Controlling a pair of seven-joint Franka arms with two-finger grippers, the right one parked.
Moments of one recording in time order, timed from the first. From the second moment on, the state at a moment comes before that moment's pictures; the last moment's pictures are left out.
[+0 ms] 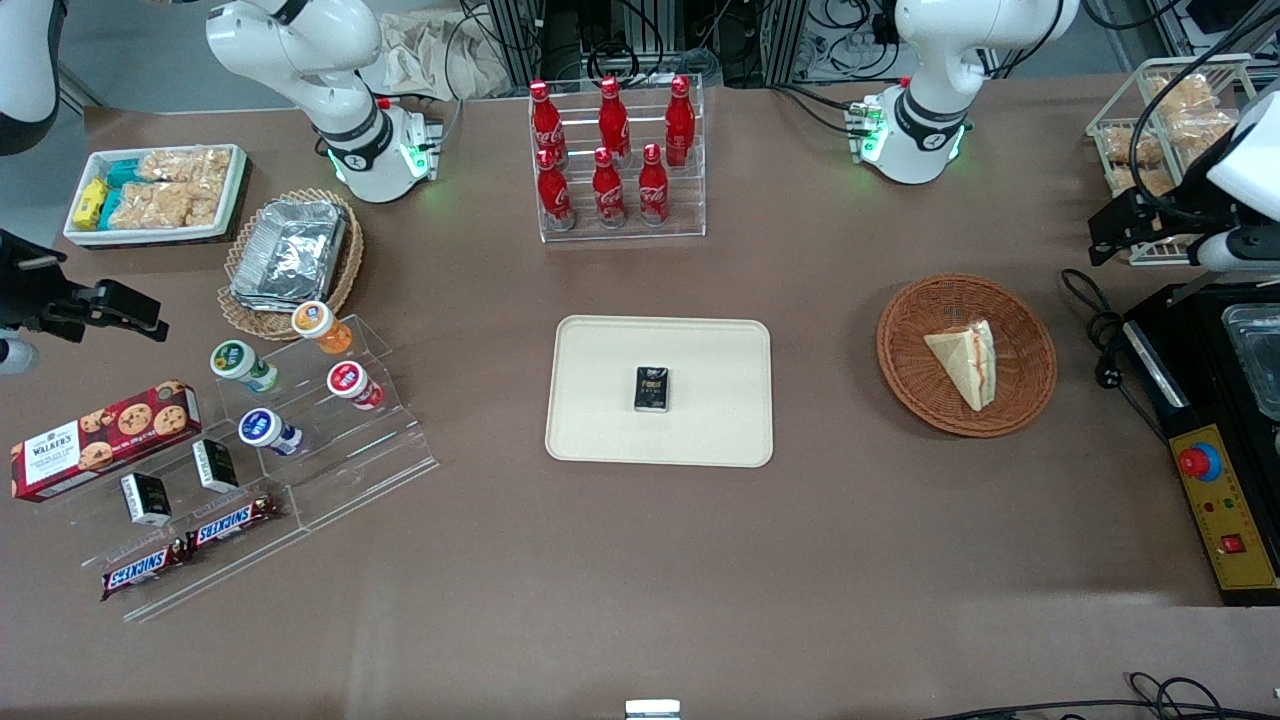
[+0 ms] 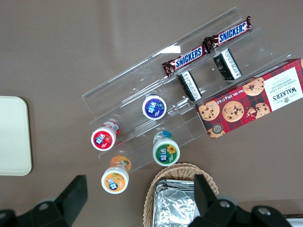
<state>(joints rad) -0.07 -0.09 0.04 -1.63 0.01 1.53 0.01</state>
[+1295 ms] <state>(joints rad) -0.06 -0.15 0.05 -2.09 0.00 1.92 -0.45</state>
